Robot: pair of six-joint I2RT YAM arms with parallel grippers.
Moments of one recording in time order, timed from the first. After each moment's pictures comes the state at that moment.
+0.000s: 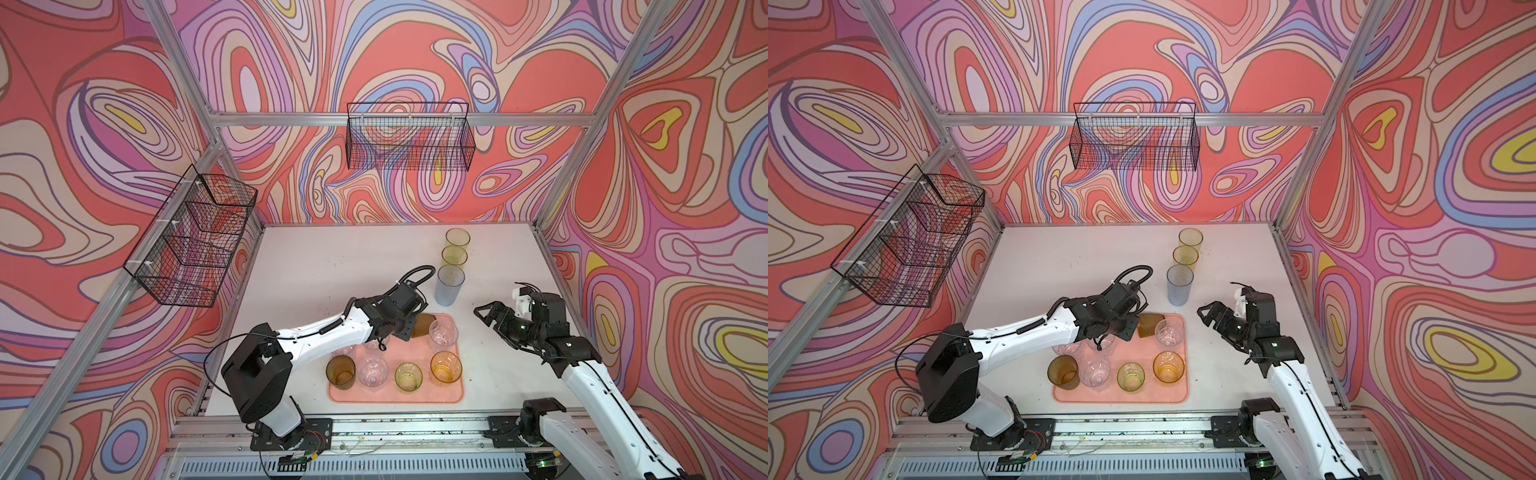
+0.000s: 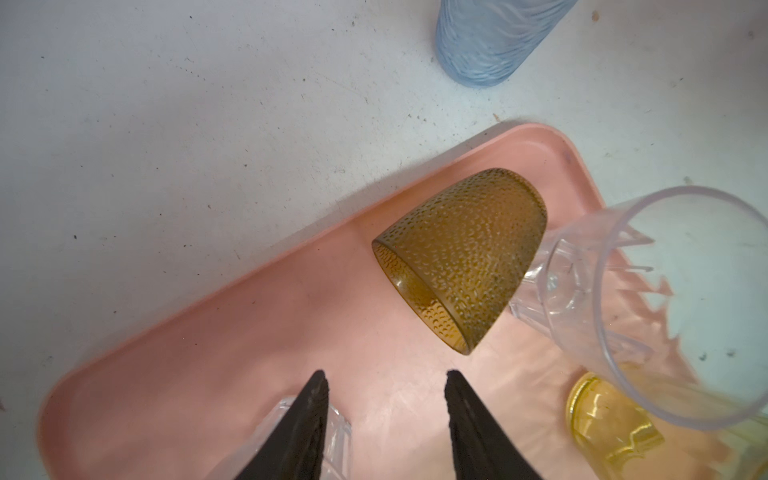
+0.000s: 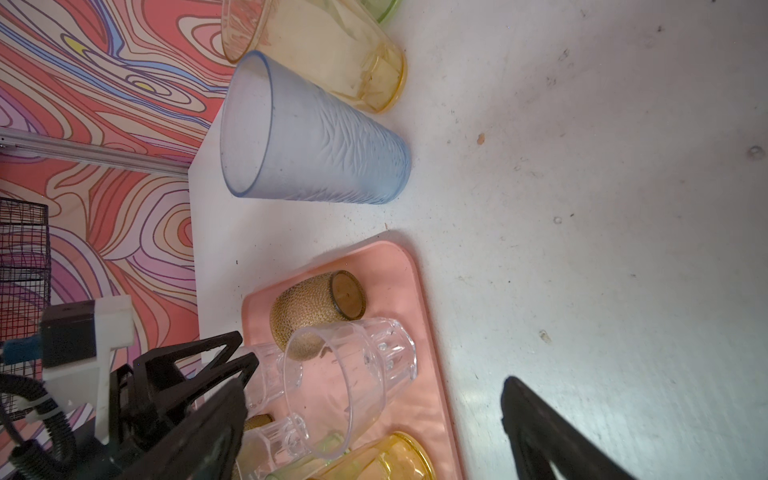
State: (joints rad) left arm -0.89 1.58 1.11 -0.55 -0.14 -0.43; right arm 0.06 0.81 0.60 -0.55 -0.42 0.73
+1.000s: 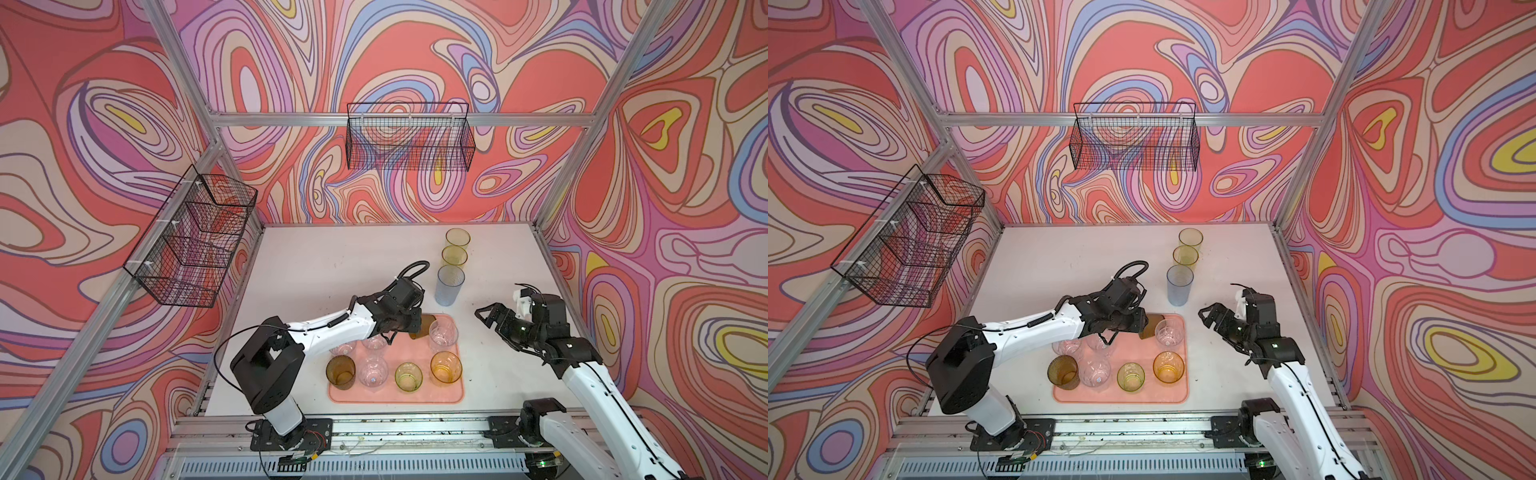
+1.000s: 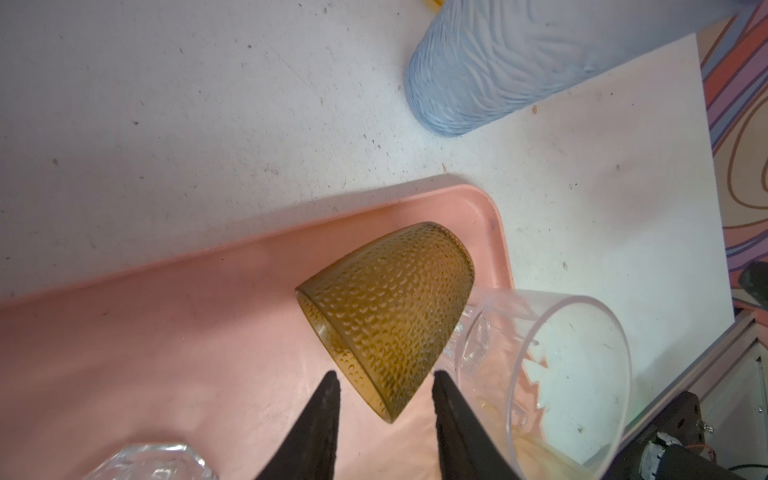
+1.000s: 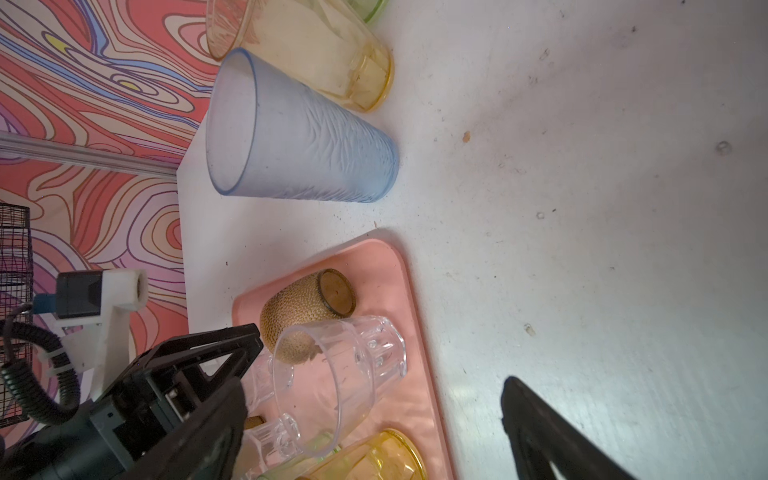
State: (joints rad) left arm -0.85 1.66 1.11 -0.39 0.03 -0.72; right arm 0.06 0.80 0.60 -0.58 -0.40 0.72
